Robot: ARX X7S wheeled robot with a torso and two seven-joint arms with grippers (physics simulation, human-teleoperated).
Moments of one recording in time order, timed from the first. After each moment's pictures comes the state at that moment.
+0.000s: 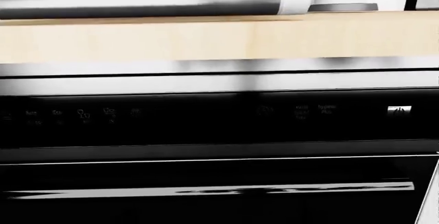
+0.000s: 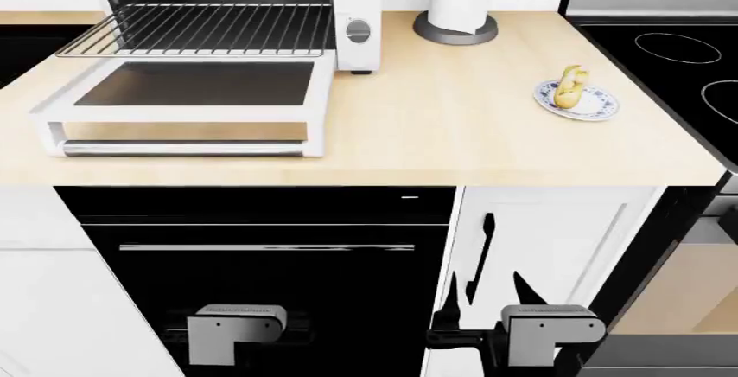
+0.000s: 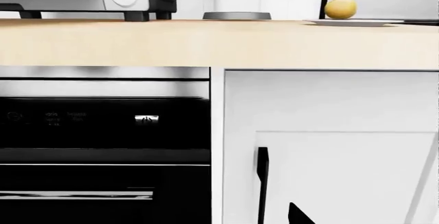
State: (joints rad) left arm 0.00 -0.05 0.07 -0.01 -0.03 -0.01 -0.05; right arm 0.00 0.05 -0.06 0.00 0.04 -0.01 0.06
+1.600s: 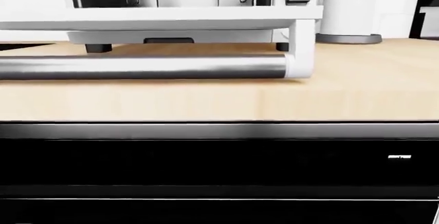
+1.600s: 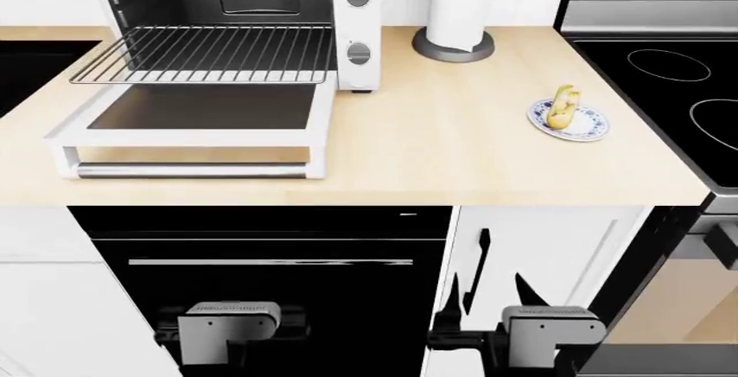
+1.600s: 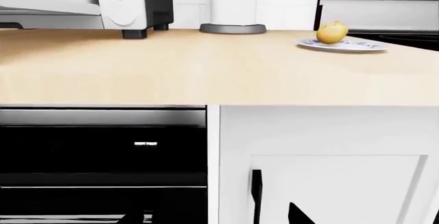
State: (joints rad) left arm -0.01 -0.13 0.16 0.02 -0.12 0.01 -0.17; right arm 0.00 0.13 -0.16 0.00 0.12 -0.01 0.17
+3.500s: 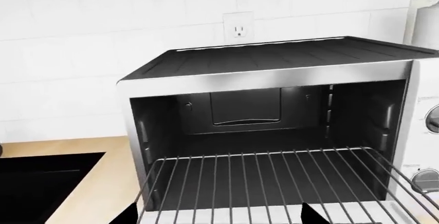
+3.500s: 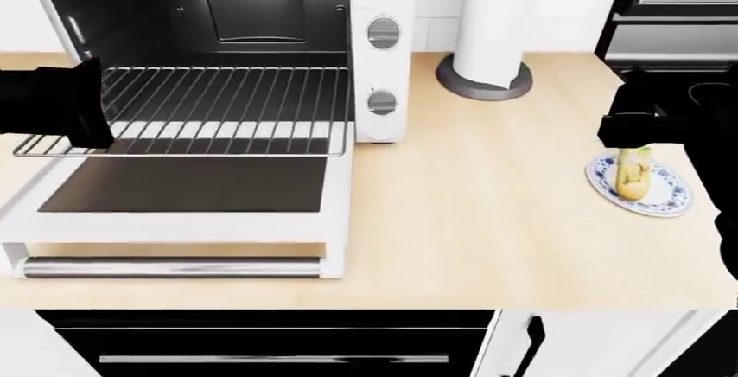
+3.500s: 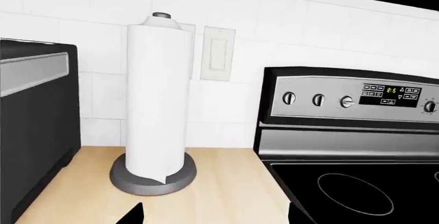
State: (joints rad) left arm -0.98 -0.78 -0.29 0.46 -1.45 -1.49 -0.67; right arm 0.77 0.57 0.18 -0.51 0.60 1.21 0.24
